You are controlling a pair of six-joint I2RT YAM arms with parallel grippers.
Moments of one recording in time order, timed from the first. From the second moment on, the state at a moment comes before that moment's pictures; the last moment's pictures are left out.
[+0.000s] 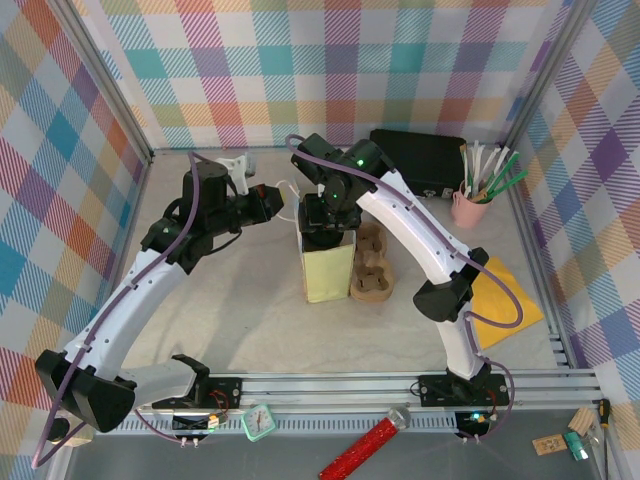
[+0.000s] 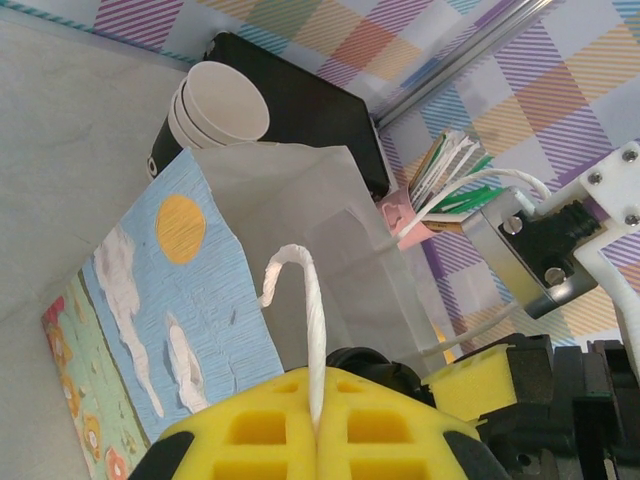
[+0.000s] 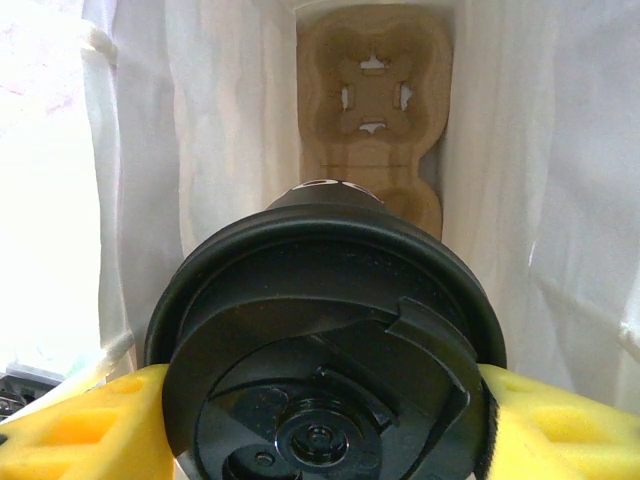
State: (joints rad) left arm -0.45 1.18 1.25 -0.50 0.29 -0.63; right arm 0.87 2.07 2.53 -1.69 0.04 0.70
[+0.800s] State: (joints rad) left arm -0.45 1.14 1.24 -0.50 0.27 -0.63; right arm 0.87 2.09 2.44 -1.69 0.02 0.70
